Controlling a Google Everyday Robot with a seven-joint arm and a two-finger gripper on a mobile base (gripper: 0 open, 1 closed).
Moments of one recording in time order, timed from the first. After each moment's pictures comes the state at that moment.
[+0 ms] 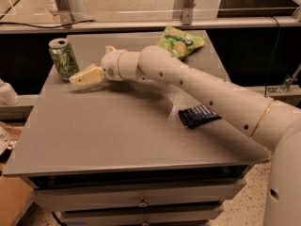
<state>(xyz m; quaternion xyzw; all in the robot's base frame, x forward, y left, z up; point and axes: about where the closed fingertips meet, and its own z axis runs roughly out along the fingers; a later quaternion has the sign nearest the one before) 0.702 0.189 0.846 -0.42 0.66 0.32 0.54</state>
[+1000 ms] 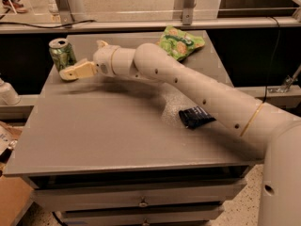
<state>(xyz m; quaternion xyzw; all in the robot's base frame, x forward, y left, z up) 0.701 0.212 0.868 -0.41 0.63 0.36 0.56</state>
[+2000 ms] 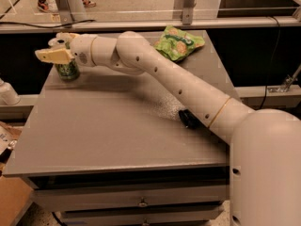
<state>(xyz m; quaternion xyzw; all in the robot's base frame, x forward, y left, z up) 0.694 0.280 0.912 -0.43 0.56 0.44 0.55</state>
